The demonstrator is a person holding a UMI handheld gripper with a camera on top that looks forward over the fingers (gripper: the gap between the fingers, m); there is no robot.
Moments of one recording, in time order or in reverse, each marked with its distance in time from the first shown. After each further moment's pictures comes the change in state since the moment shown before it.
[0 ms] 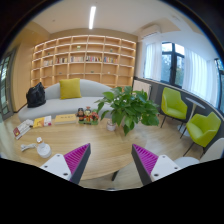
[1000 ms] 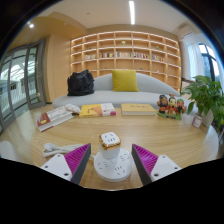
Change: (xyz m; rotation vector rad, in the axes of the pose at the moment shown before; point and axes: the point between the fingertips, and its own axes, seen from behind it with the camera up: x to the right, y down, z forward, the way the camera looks) arm -0.424 0.102 0.162 0.035 -0.445 -0.090
